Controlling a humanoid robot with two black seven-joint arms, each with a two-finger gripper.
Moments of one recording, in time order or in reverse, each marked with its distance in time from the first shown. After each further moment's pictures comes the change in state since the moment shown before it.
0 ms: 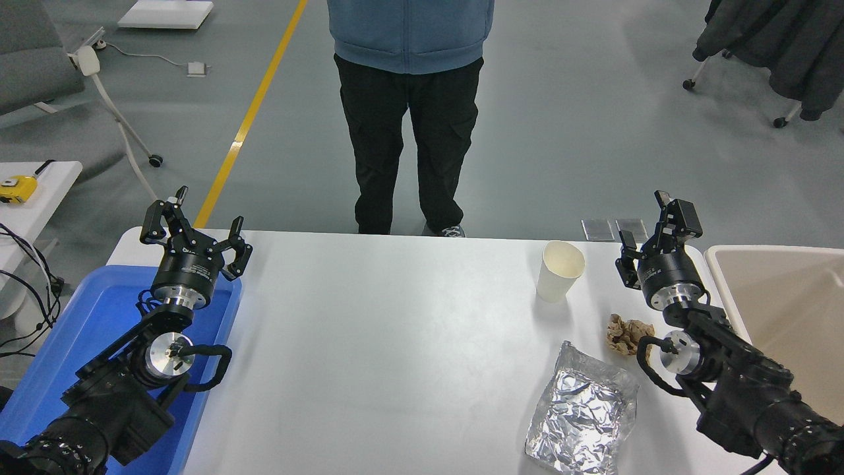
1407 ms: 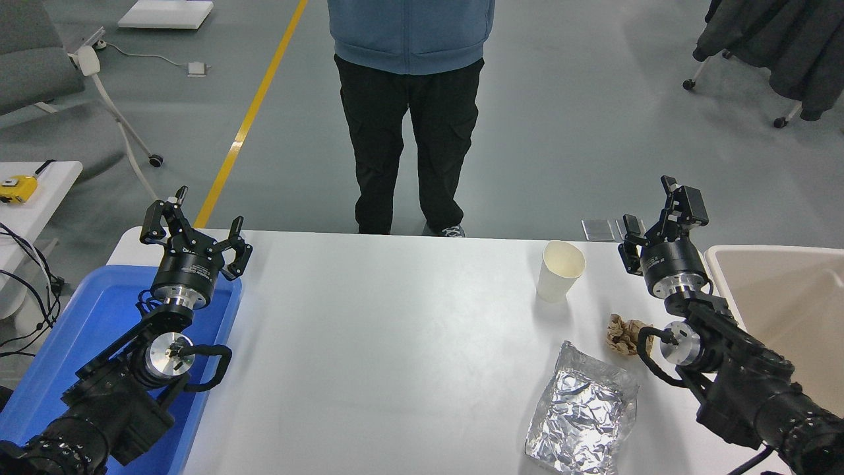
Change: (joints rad) left arm 0.000 0.000 0.000 0.000 0.000 0.000 0.000; right arm 0.027 -0.014 -0.007 0.001 0.000 0.002 0.064
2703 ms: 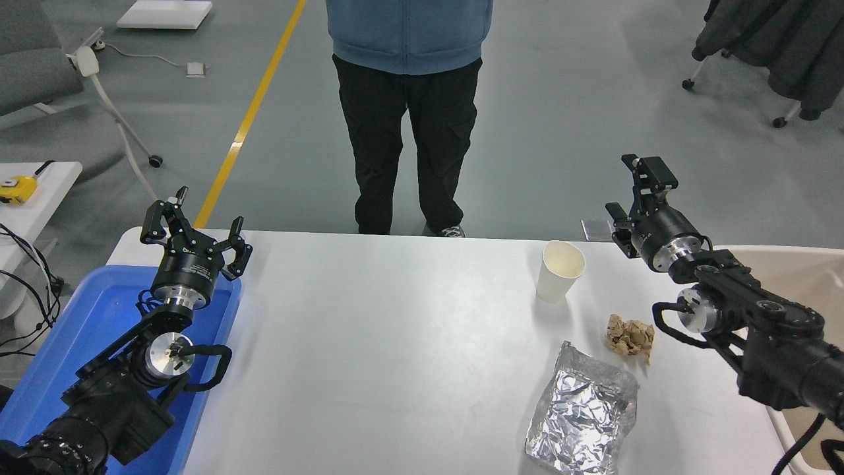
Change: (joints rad) left arm 0.000 0.000 0.000 0.000 0.000 0.000 0.000; right arm 0.231 -0.247 -0.435 0.312 -0.092 -0.102 -0.388
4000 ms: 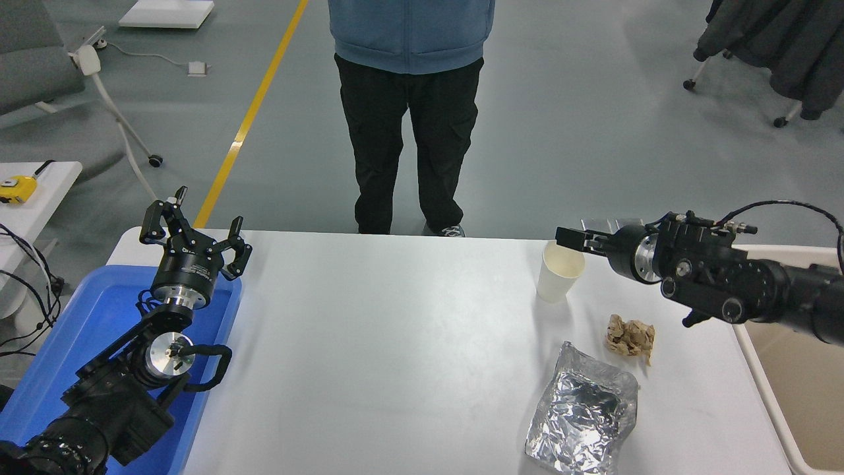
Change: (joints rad) left arm 0.000 0.000 0.000 0.000 0.000 0.000 0.000; right arm 0.235 0.100 -0.722 -0.067 -0.474 -0.047 -0.166
